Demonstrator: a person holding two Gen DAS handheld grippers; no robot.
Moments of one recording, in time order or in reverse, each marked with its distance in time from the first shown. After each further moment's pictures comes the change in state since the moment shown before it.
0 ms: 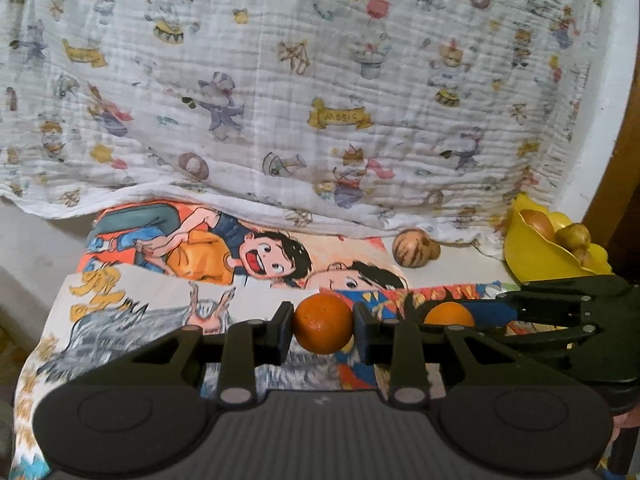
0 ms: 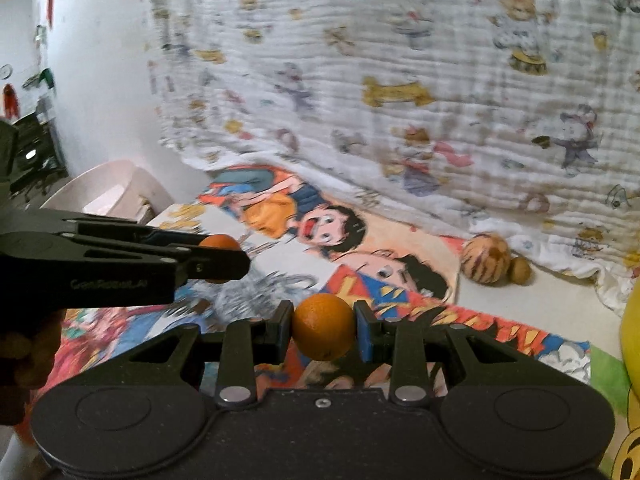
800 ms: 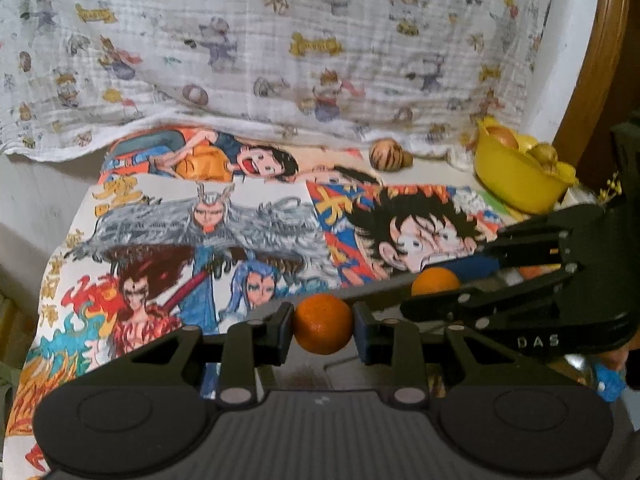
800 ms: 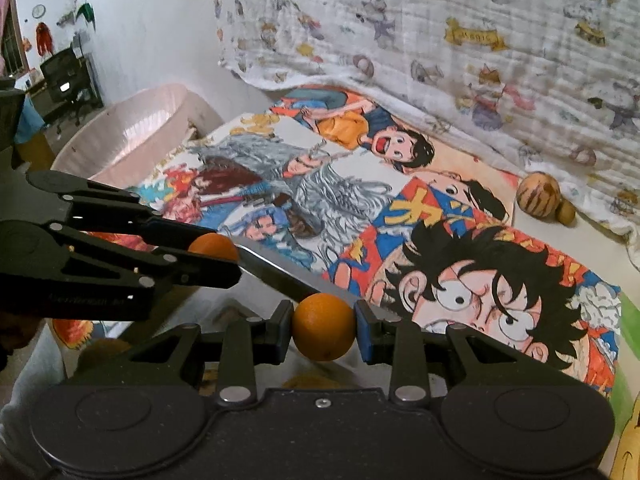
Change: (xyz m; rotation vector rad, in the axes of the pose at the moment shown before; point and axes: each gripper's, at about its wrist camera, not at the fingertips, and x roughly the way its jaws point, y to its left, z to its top) left arm -0.051 -0.004 -0.067 0.063 0.150 -0.025; right arm -0.019 0.043 -0.042 -0.103 0.188 0.075
